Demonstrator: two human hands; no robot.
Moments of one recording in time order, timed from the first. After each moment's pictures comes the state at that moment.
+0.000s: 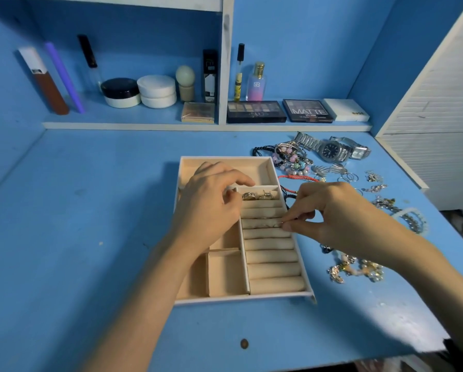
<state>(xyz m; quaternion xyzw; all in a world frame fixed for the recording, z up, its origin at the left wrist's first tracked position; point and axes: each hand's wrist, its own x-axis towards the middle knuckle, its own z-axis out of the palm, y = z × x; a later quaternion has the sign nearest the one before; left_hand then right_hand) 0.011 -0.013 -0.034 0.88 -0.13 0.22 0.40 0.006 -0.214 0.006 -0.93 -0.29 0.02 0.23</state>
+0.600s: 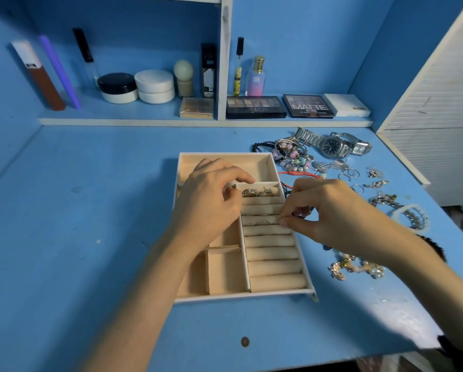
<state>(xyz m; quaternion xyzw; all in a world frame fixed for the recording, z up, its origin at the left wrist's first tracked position) 0.010 -0.013 -0.034 0.88 -0.13 0.22 0.40 0.006 -0.209 0.002 -0.92 -0.32 0.00 0.22</state>
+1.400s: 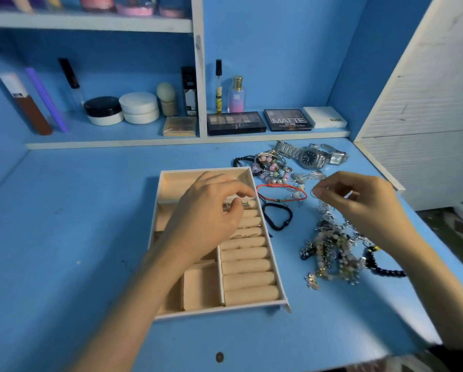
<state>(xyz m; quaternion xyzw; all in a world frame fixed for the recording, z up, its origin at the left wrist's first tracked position) 0.009 -0.036 -0.013 0.91 -0.17 0.16 0.35 0.023 -0.271 -0.005 -0.91 -0.10 -0.12 0.39</state>
